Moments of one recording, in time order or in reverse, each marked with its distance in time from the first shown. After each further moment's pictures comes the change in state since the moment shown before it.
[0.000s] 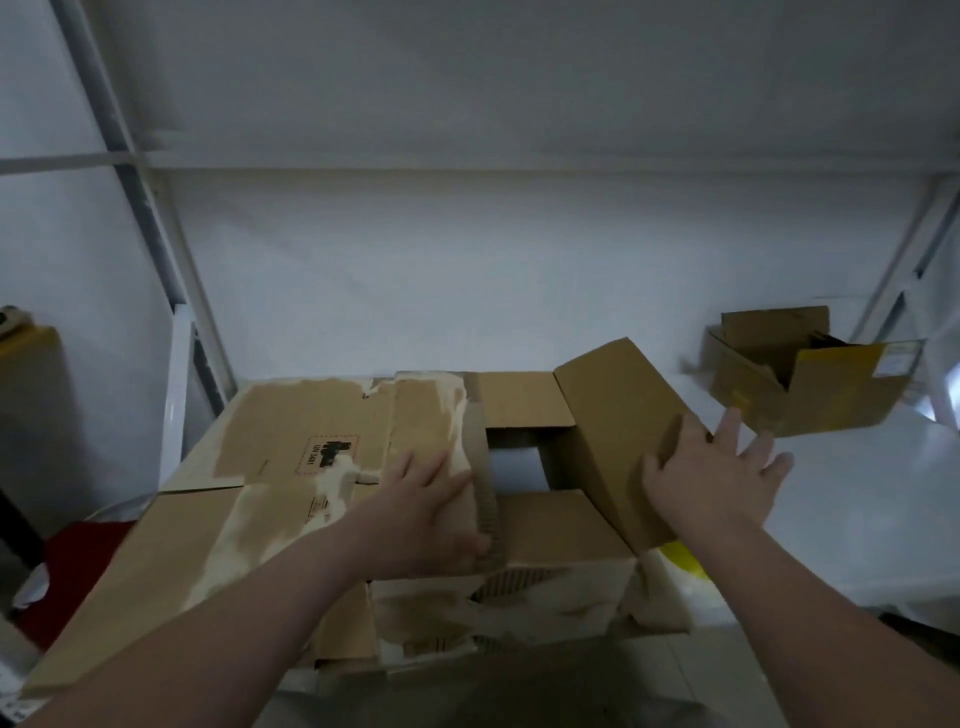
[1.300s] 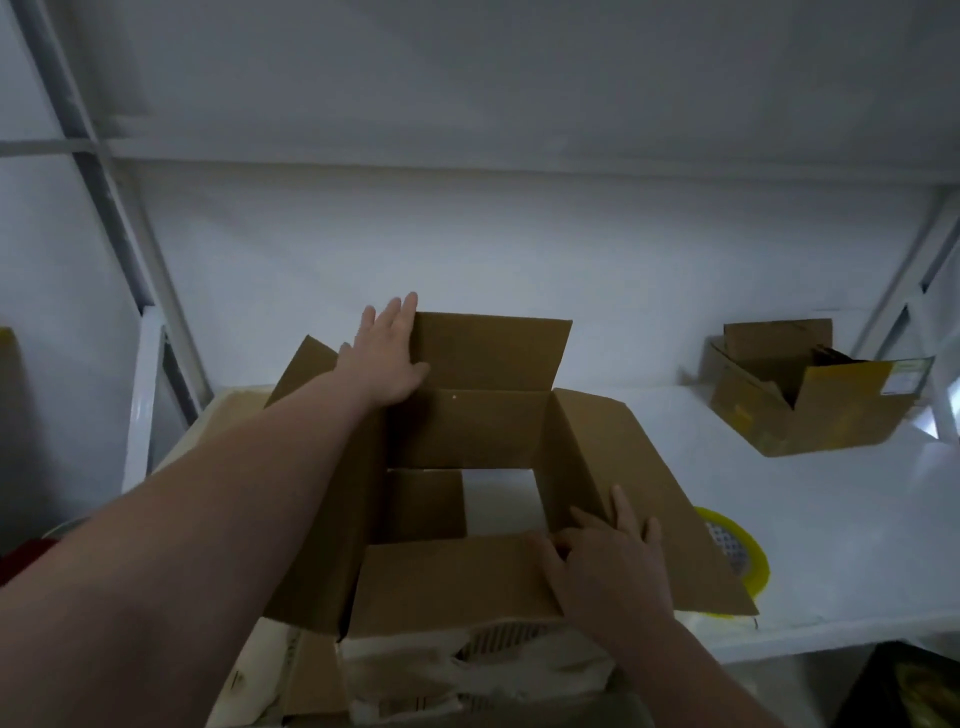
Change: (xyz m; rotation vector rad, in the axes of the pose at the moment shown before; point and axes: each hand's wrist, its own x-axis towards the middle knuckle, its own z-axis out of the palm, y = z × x) left_hand 0.118 -0.036 -0.112 -0.078 0.520 -0.165; right_hand -0.030 -0.048 0.044 0.132 -0.194 -0.470
